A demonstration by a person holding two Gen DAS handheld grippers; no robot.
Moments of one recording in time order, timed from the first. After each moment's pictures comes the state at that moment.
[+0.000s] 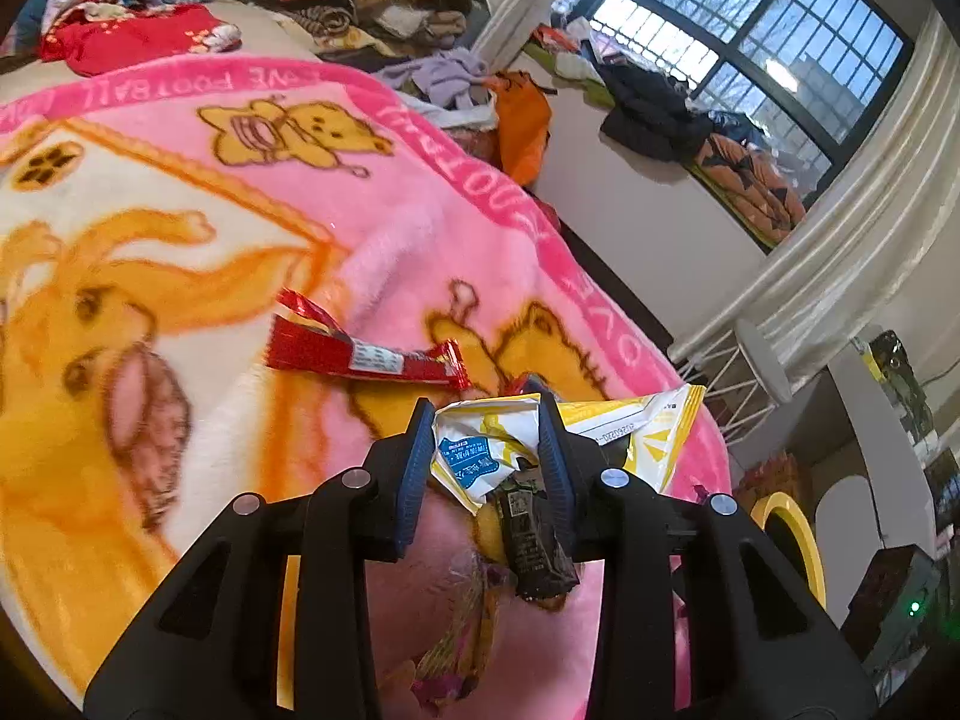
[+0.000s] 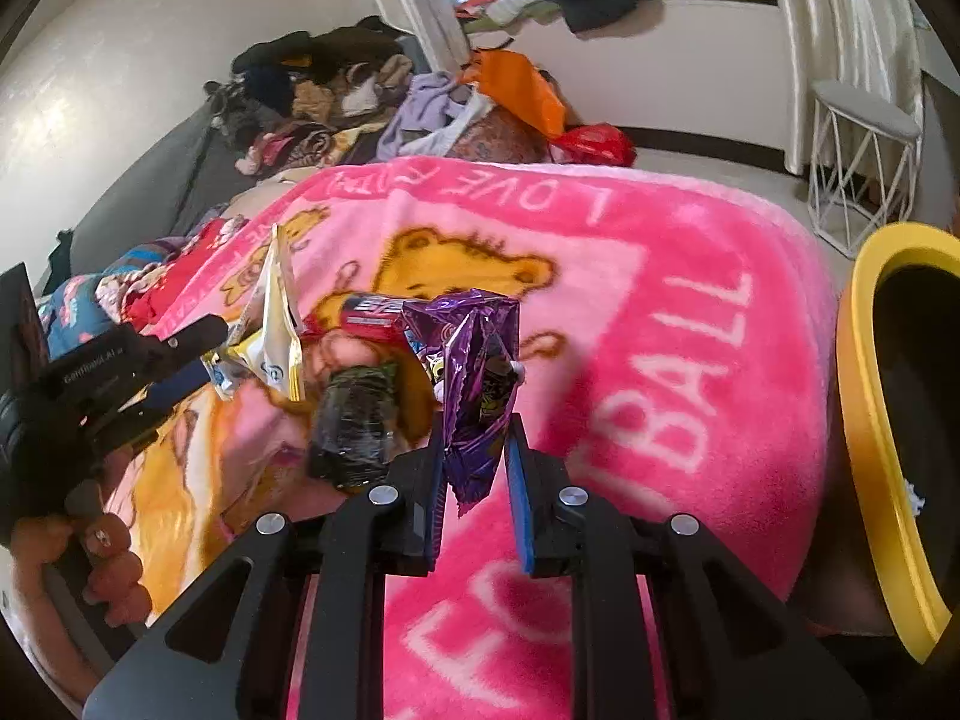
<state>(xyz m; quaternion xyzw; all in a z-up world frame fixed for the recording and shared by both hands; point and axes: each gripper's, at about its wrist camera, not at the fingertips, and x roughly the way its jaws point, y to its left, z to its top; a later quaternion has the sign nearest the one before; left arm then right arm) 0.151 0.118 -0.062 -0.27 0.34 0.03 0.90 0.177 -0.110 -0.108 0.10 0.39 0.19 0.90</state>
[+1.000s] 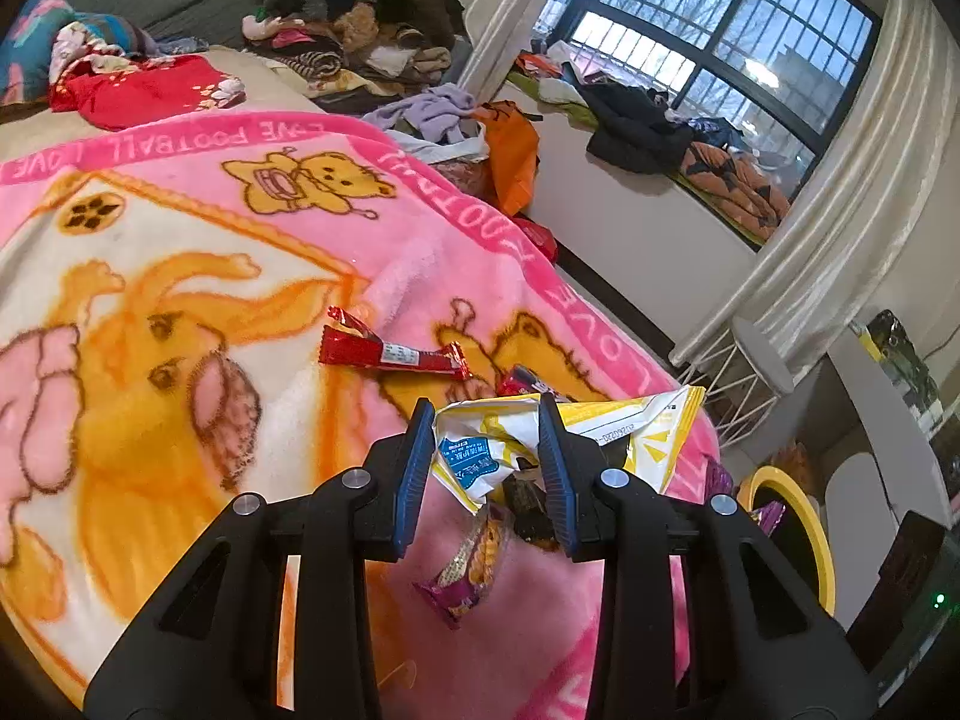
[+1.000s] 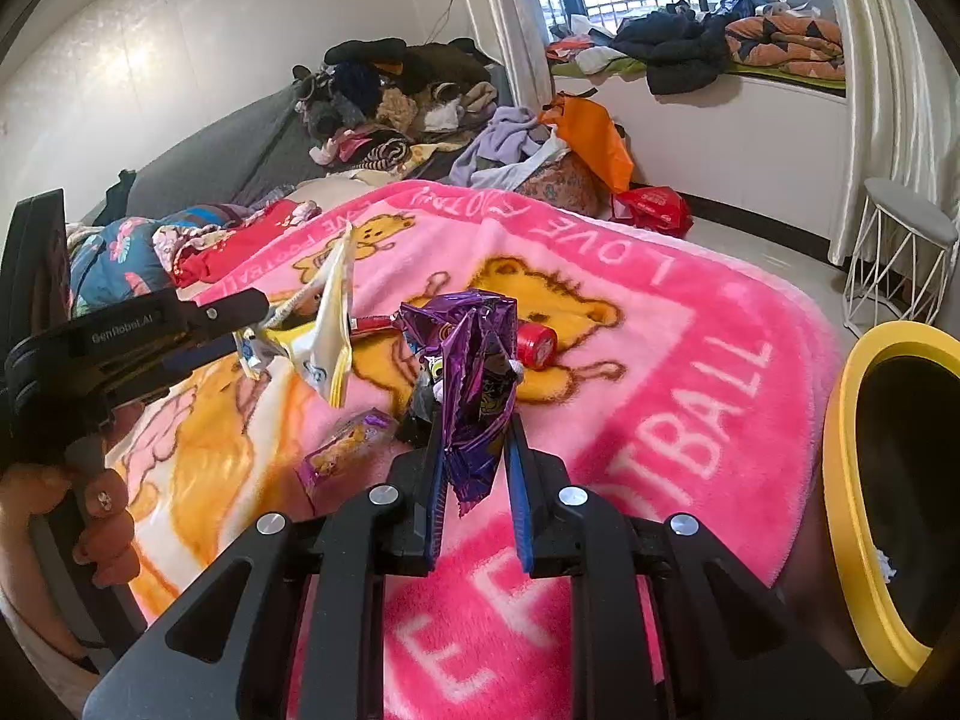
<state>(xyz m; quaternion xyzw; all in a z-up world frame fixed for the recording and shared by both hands) 0.103 0.110 -0.035 -0.23 0.31 0.03 0.92 0.130 -0.096 -0.078 0.03 0.33 0.25 0.91</state>
